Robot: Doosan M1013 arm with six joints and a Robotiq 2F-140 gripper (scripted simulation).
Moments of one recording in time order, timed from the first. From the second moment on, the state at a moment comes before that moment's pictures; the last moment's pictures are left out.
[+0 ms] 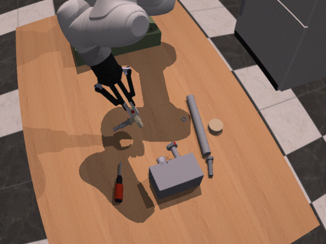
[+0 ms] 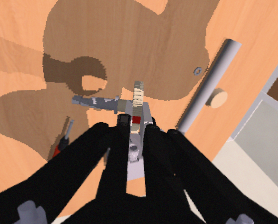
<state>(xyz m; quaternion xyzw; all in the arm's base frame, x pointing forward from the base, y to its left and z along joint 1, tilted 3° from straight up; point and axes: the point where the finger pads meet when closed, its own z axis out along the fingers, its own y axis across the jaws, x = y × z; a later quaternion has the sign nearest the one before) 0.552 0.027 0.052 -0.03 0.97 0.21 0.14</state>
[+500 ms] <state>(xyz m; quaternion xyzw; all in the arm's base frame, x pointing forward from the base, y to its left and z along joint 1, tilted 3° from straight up) 0.552 0.028 0.052 -0.03 0.97 0.21 0.14</state>
